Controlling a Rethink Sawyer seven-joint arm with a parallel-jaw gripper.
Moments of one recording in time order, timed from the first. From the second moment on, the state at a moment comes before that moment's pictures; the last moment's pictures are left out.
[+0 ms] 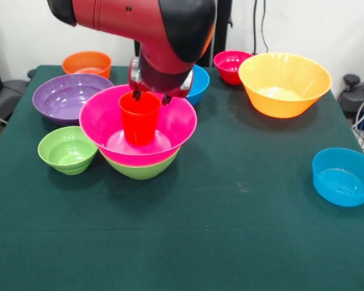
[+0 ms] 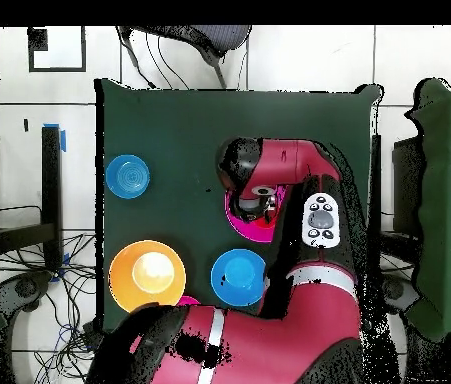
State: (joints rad) arm -0.24 -0.38 -0.04 1.23 -0.28 1.23 1.69
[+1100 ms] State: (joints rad) arm -0.24 -0.45 -0.04 1.23 -0.27 1.23 1.69
